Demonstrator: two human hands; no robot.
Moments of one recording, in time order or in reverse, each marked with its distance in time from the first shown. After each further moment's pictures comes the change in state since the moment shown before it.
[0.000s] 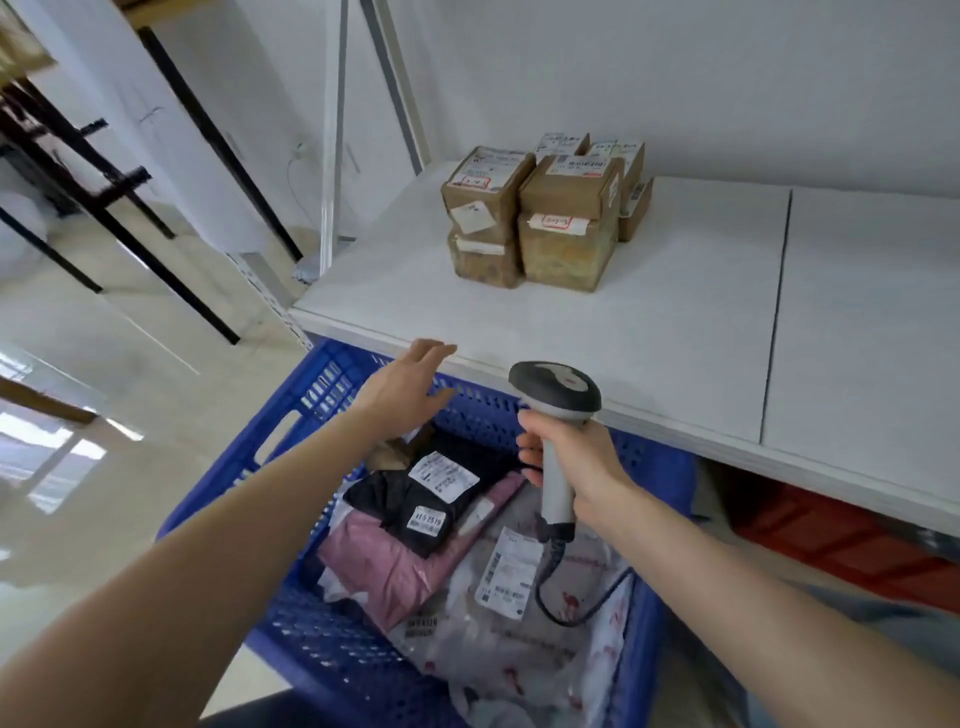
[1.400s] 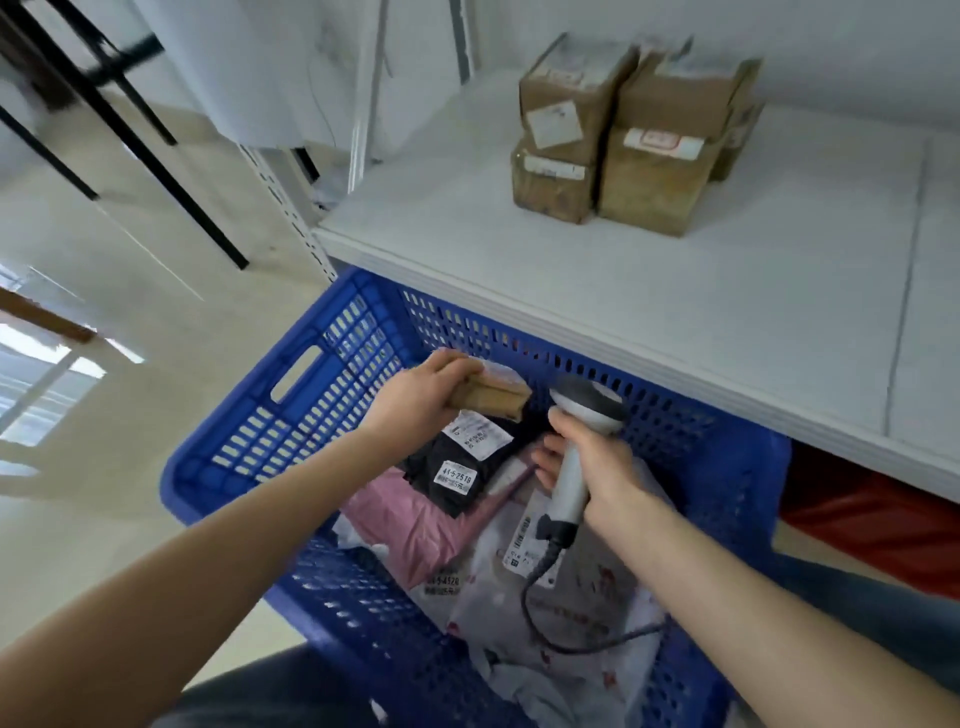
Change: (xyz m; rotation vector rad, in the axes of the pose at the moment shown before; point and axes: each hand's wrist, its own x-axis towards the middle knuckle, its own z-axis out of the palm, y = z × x) left_hand -0.039 -0.062 0.079 -0.143 0.125 0.105; right_hand 0.042 0.071 0.040 0.082 0.128 0.182
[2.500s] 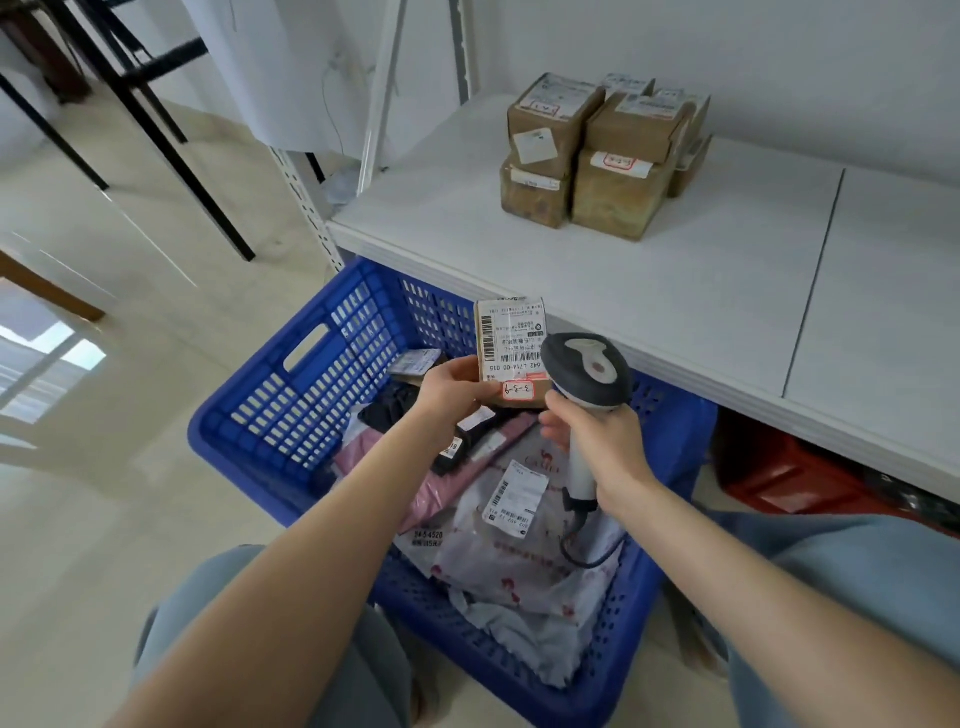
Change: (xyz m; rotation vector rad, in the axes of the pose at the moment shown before) left_hand -0.025 0.095 -0.007 -1.324 0.054 -0.837; right_hand -0.082 -0.008 -0.043 -0.257 -0.030 -0.399
